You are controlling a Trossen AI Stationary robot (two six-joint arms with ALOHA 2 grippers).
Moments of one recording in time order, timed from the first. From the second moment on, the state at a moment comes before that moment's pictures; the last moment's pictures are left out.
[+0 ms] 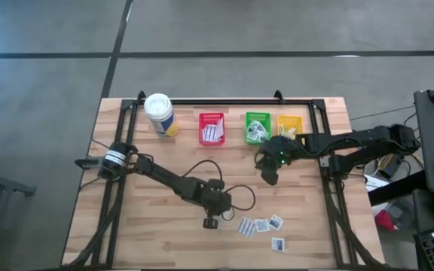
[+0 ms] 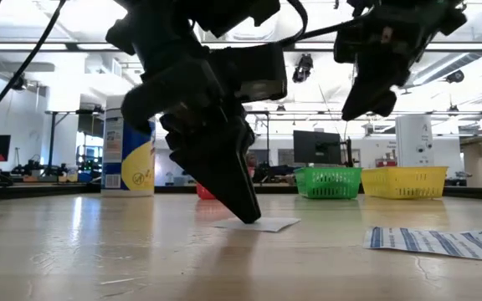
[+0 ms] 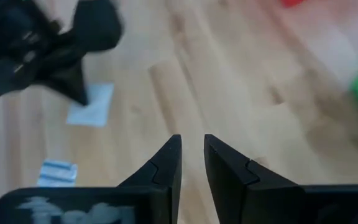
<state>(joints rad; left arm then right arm) -0.30 2.01 1.30 -0.30 -0.03 -0.17 -0.02 1.21 0.75 -0.39 -0.05 0.45</state>
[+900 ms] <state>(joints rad) -0.25 2.01 1.29 -0.26 -0.49 -0.42 0.26 1.24 0.65 -0.26 0.27 0.71</state>
